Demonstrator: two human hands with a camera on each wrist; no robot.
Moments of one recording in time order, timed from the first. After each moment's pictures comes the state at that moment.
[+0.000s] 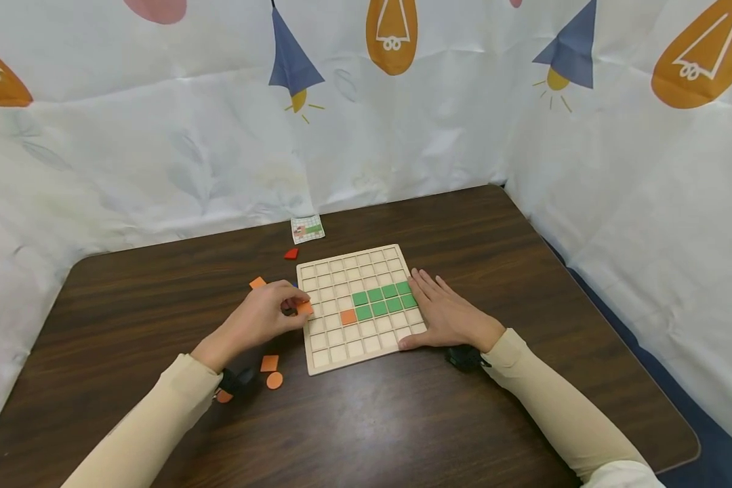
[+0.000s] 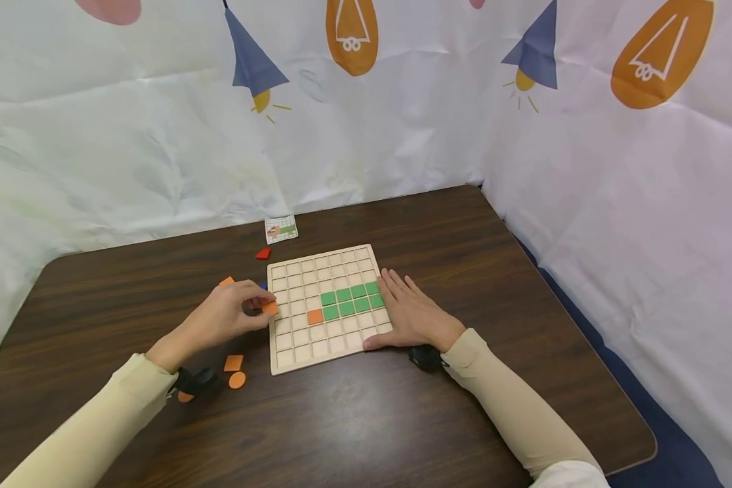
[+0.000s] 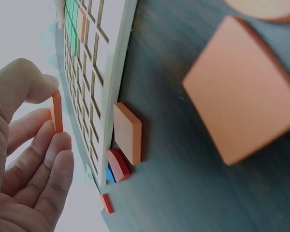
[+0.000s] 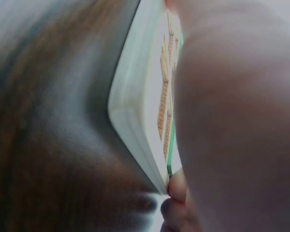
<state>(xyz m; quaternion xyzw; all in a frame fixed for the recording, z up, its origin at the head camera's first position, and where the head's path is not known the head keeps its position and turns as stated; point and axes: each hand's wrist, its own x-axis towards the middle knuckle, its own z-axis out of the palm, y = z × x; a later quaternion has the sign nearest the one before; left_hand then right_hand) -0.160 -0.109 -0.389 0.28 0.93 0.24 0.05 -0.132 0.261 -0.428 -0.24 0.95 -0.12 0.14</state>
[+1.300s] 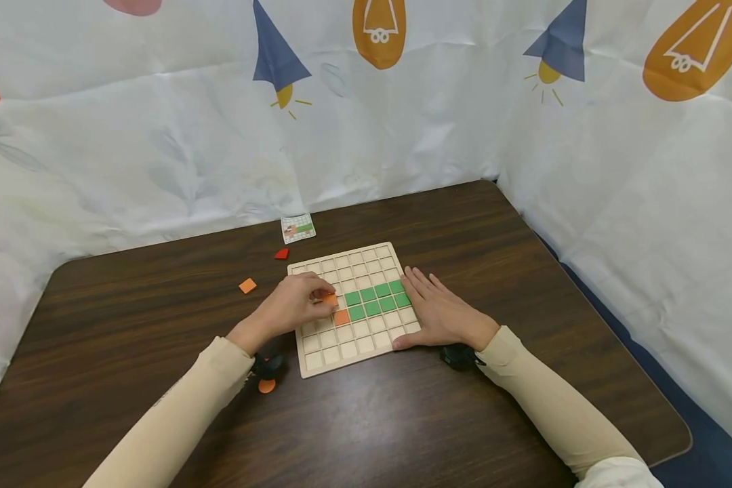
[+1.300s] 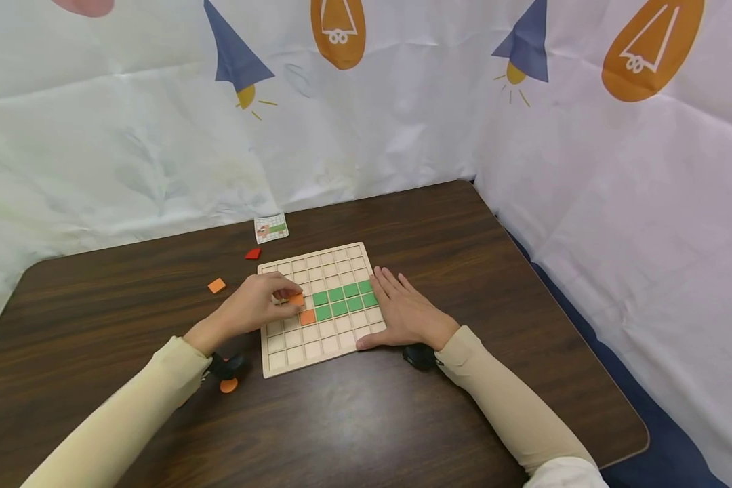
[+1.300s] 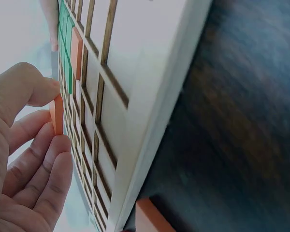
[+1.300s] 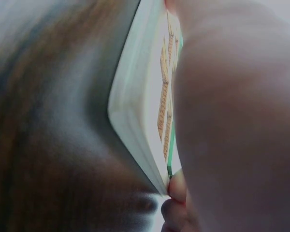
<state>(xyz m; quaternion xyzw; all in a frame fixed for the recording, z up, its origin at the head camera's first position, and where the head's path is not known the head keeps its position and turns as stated) -0.188 -0.056 -0.406 0.33 0.91 0.26 0.05 -0.134 0.263 -0.431 -0.24 0.95 -0.11 0.14</state>
